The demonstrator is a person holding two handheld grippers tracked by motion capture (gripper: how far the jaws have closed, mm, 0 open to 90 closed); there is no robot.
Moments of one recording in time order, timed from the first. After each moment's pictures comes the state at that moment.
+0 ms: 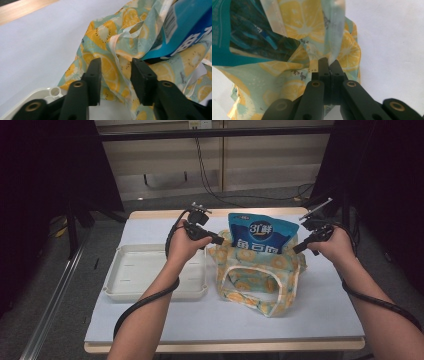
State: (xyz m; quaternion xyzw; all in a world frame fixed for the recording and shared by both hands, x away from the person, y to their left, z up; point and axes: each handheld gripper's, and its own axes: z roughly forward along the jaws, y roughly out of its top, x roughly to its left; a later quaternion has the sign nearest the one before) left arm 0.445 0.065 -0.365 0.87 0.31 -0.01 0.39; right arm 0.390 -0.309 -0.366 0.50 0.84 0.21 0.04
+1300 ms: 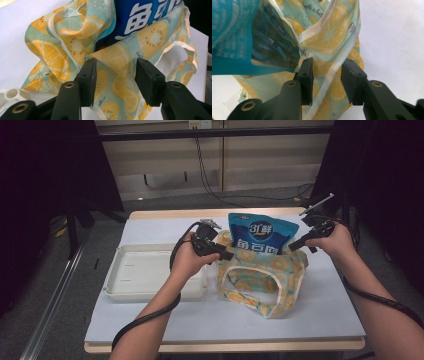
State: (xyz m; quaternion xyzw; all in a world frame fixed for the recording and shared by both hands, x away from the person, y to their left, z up) left arm 0.406 0.045 -0.377 0.88 0.25 -0.02 0.40; right arm 0.391 -0.306 -0.352 0.50 0.83 0.23 0.04
